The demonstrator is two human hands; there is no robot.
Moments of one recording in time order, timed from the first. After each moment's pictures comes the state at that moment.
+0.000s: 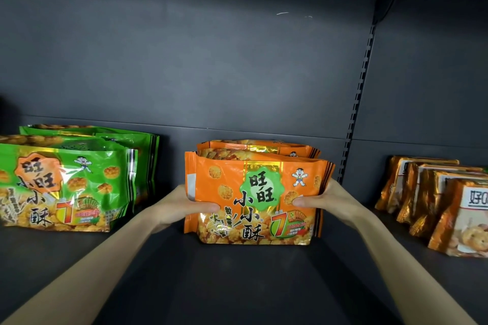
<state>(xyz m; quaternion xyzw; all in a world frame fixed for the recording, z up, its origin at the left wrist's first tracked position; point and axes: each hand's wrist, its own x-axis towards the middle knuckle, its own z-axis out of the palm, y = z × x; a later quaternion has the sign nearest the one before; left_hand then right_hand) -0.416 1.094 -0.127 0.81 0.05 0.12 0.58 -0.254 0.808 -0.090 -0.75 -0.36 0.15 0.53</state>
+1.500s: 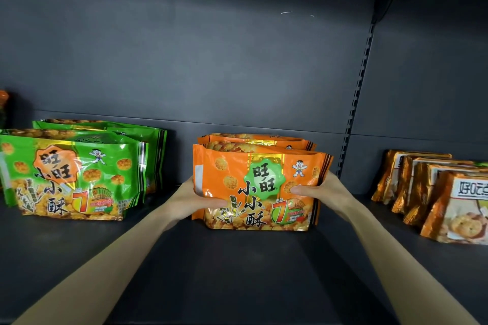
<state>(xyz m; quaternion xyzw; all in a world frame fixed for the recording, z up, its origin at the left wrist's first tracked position) -0.423 1.084 -0.134 0.80 0.08 0.15 0.57 -0.264 0.815 -0.098 -0.76 -0.32 0.11 0.56</state>
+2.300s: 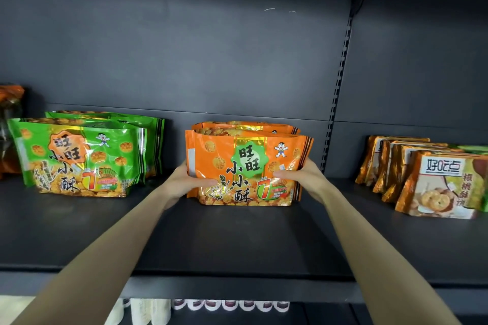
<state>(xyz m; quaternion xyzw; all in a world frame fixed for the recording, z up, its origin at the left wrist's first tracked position) -0.442 1.061 -0.129 0.76 0.10 0.18 0.61 -0.277 0.810 -0.108 -0.74 -0.29 0.13 0.59</state>
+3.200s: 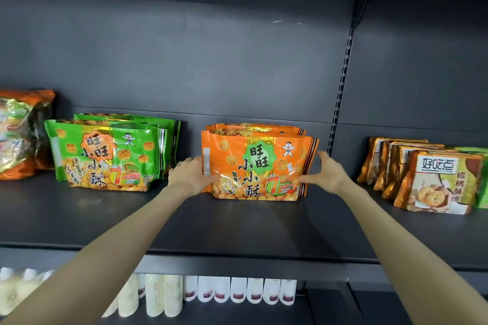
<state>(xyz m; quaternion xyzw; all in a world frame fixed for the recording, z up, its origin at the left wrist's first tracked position) -0.475 1.042 -0.107 0.93 0.28 0.20 0.14 -0.325 0.777 -0.079 -0.90 -0.25 -0.02 0.37</state>
